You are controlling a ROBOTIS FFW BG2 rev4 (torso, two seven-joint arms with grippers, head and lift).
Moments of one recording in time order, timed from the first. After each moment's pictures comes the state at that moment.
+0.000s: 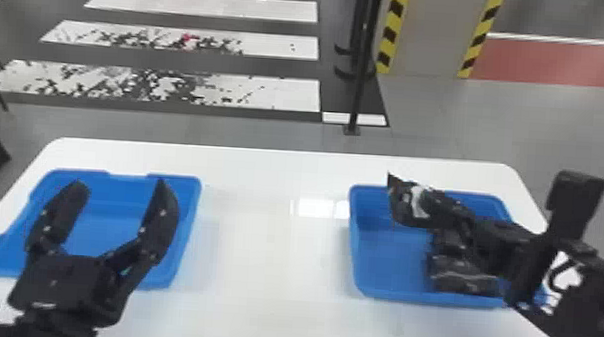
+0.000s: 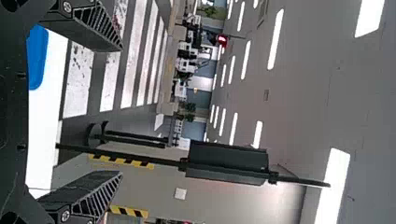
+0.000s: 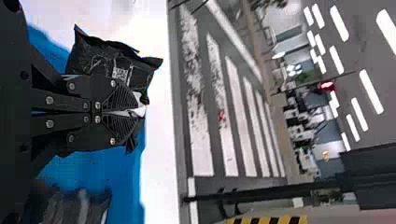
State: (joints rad) left arm 0.70 0.08 0.00 -2.32 0.23 -0.13 -0.01; right arm 0.19 -0.23 -0.13 -2.08 -0.49 0.73 0.28
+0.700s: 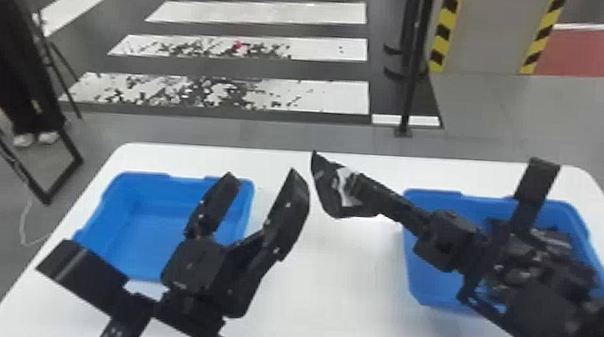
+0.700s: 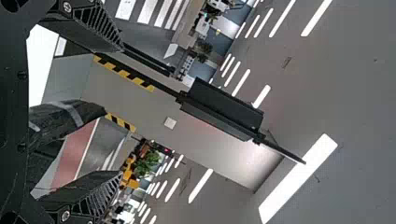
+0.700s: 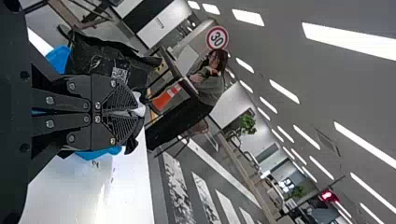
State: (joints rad) left arm 0.63 0.15 -0.19 -2.34 0.48 -0.06 -0.07; right arm 0.05 -0.28 0.22 -1.94 -0.91 0.57 0.39
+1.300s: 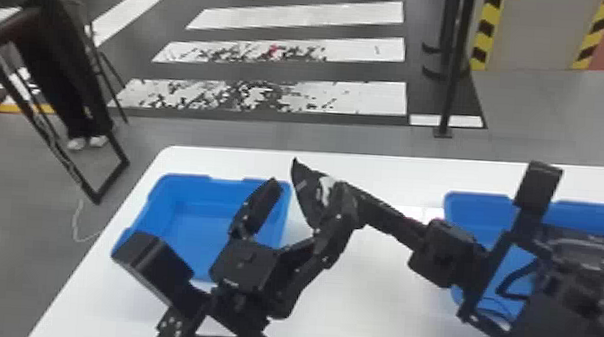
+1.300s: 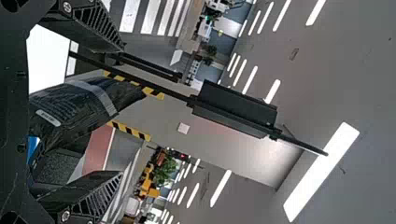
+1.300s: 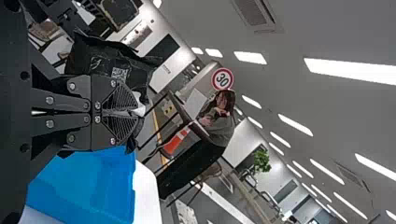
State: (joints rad) left arm 0.62 0.15 -0.17 -2.34 0.39 0.00 -0.07; right arm 0.01 -0.30 0.36 -1.94 -1.03 0.54 0.39
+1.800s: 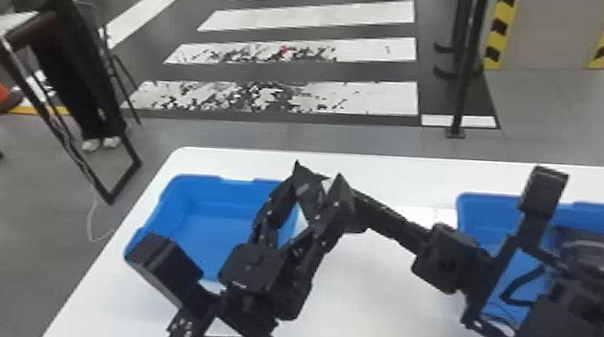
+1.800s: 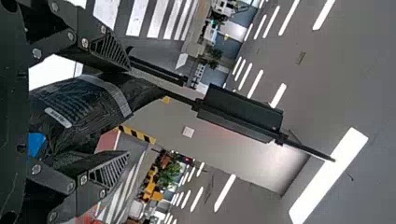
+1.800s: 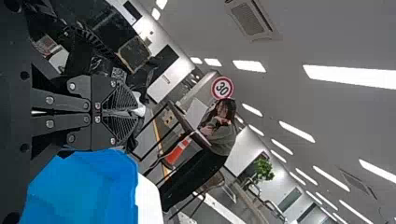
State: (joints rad) left arm 0.63 0.15 -0.17 -2.34 0.41 0.00 -0.04; right arm 0.00 -0.30 0.40 -1.92 -1.06 0.52 0.40
